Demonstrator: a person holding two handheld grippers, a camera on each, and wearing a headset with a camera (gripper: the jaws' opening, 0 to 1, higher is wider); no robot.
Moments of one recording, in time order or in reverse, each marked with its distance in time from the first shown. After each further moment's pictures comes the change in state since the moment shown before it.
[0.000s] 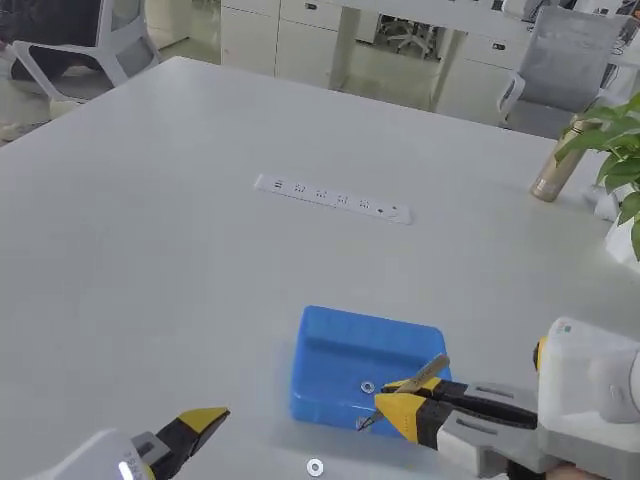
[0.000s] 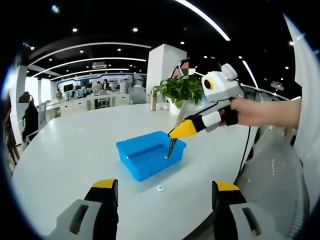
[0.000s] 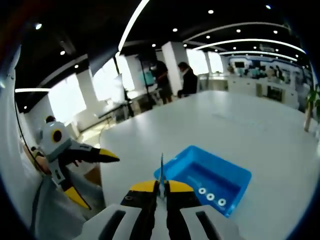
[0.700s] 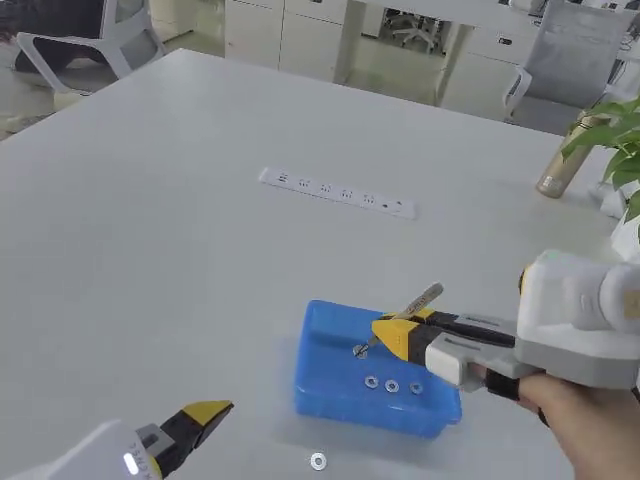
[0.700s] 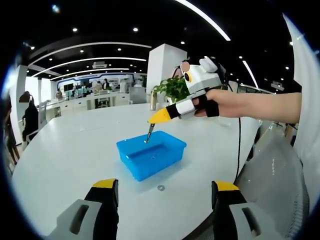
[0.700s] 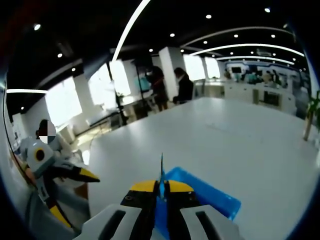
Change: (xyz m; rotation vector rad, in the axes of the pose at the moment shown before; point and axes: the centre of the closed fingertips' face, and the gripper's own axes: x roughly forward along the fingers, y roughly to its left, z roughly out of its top) left arm 0.000 0.001 -0.001 -0.003 0.003 0.001; right arm 0.032 -0.043 0.037 -0.009 -0.039 -0.039
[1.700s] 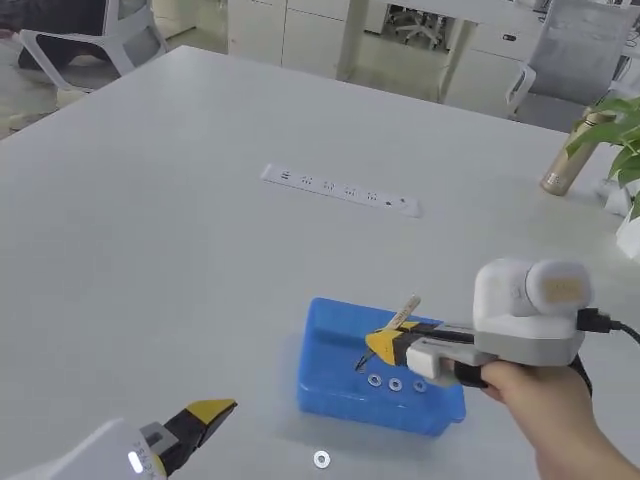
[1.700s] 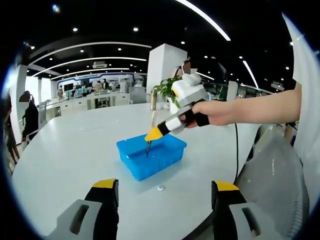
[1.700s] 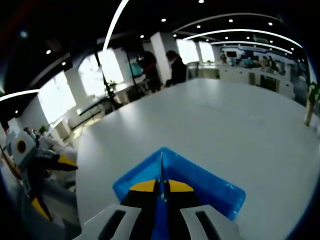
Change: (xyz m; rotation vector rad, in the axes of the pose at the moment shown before) left arm 0.001 0.001 -0.002 -0.002 0.000 0.001; right arm 0.028 -0.022 -0.041 0.055 0.135 -0.026
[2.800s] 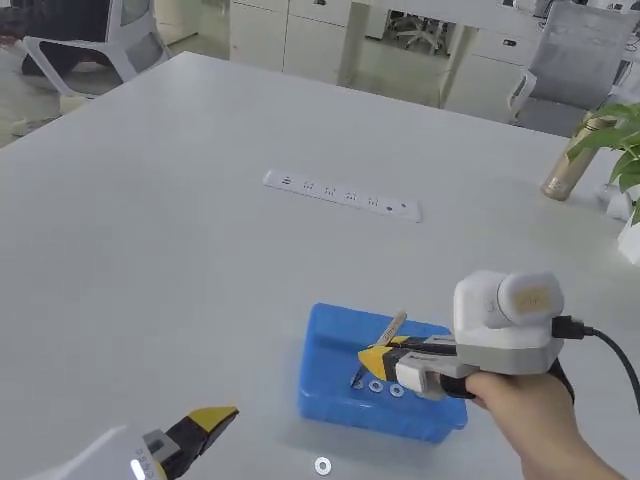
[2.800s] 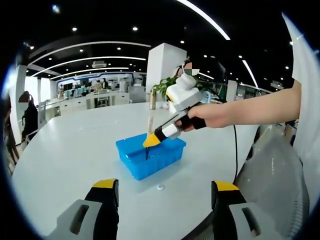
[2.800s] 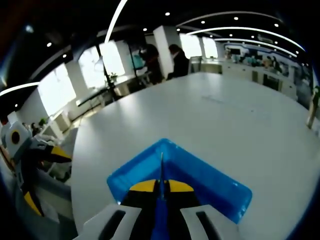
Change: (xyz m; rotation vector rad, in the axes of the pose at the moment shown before) left arm 0.001 -0.002 0.000 0.004 0.007 -0.004; right arm 0.011 -0.002 -0.014 -0.036 0.057 -0.001
